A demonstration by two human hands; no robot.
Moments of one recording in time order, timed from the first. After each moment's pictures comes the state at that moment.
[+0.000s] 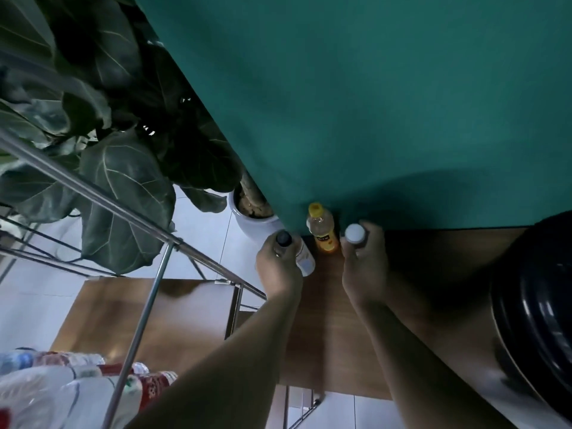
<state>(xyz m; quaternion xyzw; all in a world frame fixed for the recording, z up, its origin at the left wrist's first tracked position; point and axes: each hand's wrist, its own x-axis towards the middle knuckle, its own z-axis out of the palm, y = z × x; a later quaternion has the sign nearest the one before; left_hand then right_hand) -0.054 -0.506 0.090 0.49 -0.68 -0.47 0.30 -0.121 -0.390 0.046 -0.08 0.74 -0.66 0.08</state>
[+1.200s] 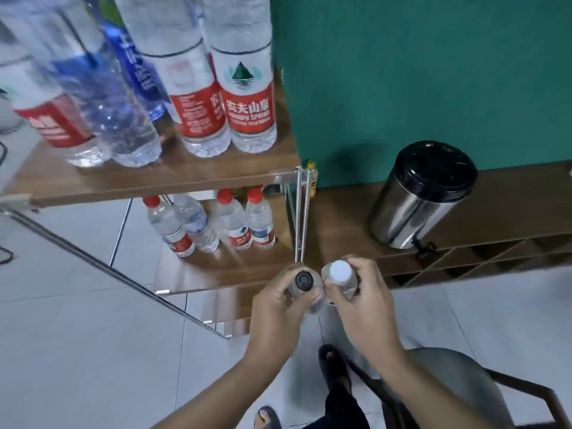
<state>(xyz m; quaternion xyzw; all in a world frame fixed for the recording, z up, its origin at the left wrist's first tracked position) 0.416 -0.403 0.288 0.20 -0.72 -0.66 0.12 0.331 -0.247 0.265 -0.15 0.87 -0.48 0.01</state>
